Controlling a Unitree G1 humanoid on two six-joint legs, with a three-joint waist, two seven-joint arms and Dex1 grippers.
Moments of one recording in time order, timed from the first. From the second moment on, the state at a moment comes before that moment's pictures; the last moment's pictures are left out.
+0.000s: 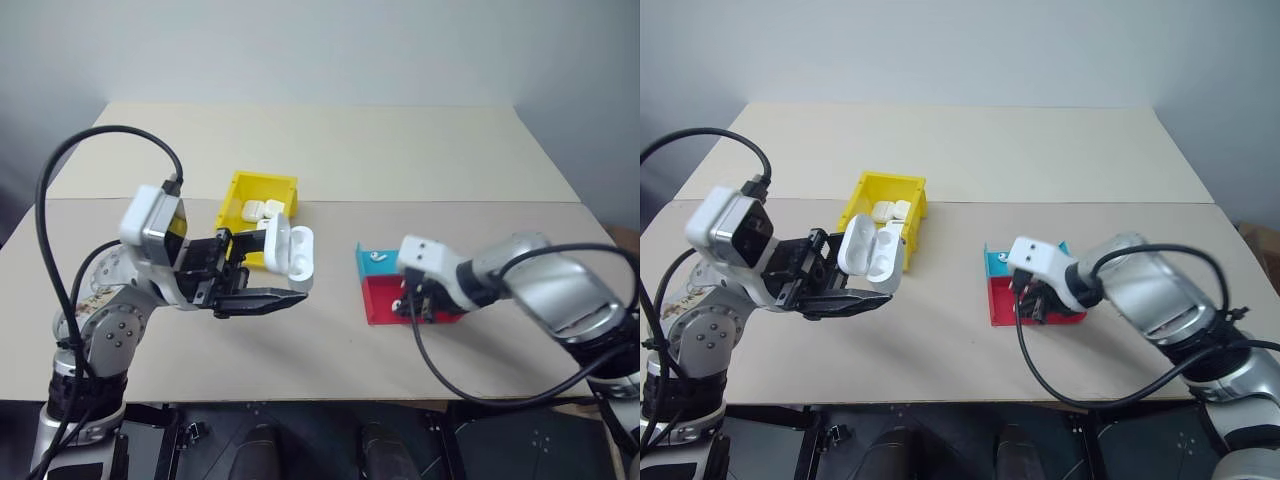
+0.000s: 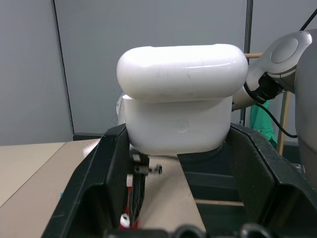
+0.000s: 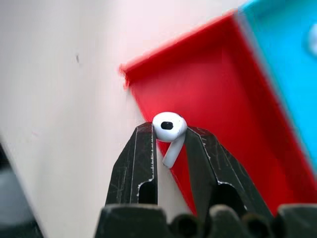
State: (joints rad) left arm -0.43 0.63 0.14 -0.37 -0.98 0.47 -1.25; right arm -0.77 -0.93 0.31 -0.40 0.32 1.28 1.11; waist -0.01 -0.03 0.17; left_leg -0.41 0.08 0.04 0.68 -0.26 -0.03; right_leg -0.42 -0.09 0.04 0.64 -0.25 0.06
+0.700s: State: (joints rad) left arm -0.60 0.51 0.05 -0.20 -0.93 0.51 -1.21; right arm -0.94 -0.35 -0.52 -0.58 0.88 1.52 0.75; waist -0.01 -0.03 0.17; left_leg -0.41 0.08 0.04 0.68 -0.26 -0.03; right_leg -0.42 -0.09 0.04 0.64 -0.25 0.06
